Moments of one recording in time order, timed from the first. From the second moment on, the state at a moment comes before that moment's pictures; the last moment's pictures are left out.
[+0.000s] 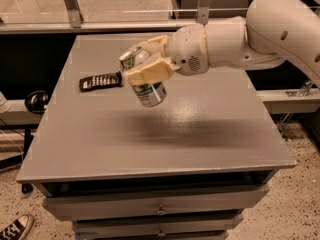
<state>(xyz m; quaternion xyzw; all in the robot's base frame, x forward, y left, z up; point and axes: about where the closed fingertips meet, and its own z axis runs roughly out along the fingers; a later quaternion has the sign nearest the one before) 0.524 0.049 0.971 -0.56 0.58 0.36 0.47</state>
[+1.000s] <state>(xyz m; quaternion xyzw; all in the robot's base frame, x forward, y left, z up) 0.514 0.066 0.989 -0.55 0.55 0.36 0.51</state>
